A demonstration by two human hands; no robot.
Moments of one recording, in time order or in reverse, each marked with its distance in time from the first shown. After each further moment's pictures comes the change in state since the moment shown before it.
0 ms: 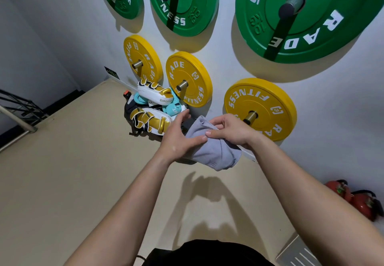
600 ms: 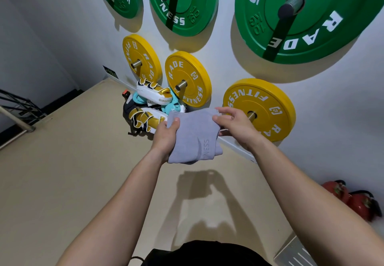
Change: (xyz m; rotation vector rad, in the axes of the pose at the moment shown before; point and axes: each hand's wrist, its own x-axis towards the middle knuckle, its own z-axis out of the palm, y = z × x) left_hand 0.017 -0.012 -0.005 -0.423 0.157 -0.424; right_hand 0.007 0.009 -0.005 0.242 0.323 -0.073
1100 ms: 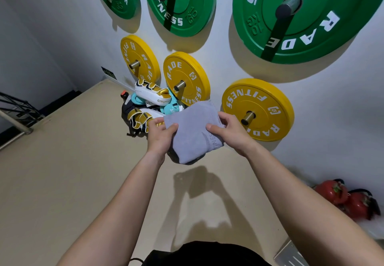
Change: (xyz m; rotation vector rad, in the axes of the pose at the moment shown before) left_hand 0.007 -0.004 -0.003 -0.107 0.123 0.034; right_hand -0.005 0.013 0.009 -0.148 -0.040 -0.097
